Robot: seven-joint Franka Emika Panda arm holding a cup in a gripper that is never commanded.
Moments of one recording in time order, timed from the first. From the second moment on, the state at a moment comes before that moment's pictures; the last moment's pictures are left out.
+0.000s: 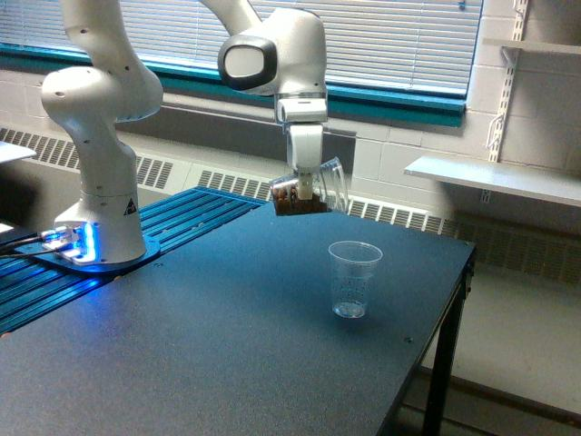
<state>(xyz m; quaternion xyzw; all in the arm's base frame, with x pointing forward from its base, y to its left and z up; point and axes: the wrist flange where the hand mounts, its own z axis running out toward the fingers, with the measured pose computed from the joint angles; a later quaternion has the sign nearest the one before) 0.439 -0.014 0.336 0.99 -0.12 0.09 0.05</state>
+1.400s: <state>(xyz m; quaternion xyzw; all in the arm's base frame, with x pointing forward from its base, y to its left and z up) 0.459 0.006 0.342 0.98 -0.08 0.05 0.15</state>
